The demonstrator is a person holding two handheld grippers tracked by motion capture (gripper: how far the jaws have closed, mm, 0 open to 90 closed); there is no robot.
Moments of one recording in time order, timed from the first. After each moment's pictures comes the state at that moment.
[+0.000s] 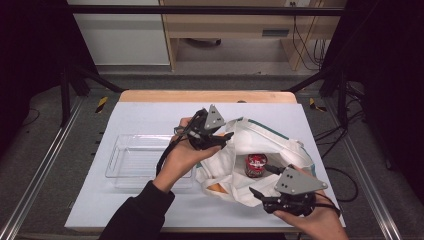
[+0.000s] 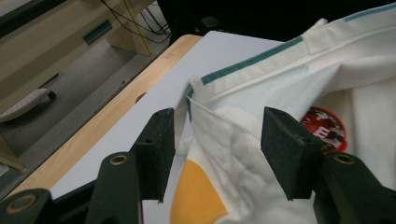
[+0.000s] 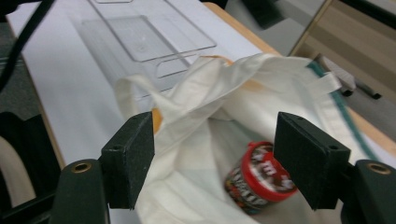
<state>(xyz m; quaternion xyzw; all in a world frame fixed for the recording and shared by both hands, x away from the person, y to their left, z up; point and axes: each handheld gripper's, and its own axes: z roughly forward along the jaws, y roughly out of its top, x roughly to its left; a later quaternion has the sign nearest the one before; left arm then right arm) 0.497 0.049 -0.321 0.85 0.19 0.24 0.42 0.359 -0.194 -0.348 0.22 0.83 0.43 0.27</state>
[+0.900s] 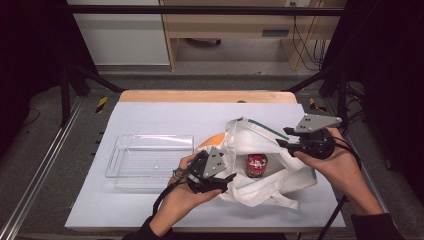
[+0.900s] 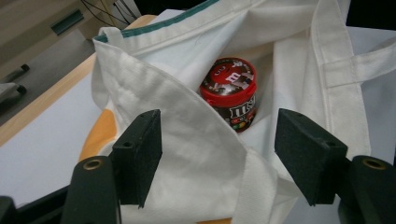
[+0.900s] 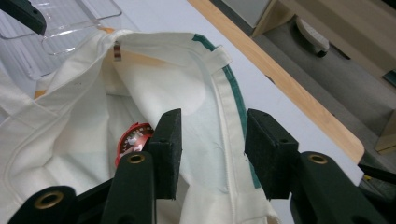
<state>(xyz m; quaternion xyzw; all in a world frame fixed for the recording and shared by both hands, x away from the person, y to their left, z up) 0.422 0.047 -0.371 0.86 0.18 0.21 0.42 0.462 -0.251 -0.306 0.27 0.85 0.35 0.27</state>
